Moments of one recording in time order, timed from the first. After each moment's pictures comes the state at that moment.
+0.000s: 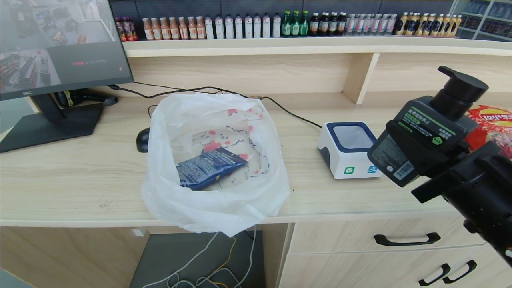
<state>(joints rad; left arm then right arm) 0.00 0.00 0.00 0.00 0.00 0.00 0.61 1.43 -0.30 -1.57 -0.11 -0.11</state>
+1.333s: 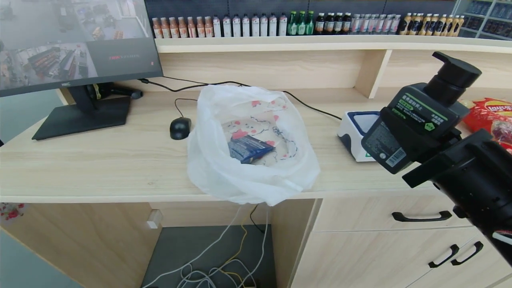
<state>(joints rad) 0.00 0.00 0.00 0.00 0.00 -0.01 0.61 1.47 -0.37 -1.57 -0.11 -0.11</state>
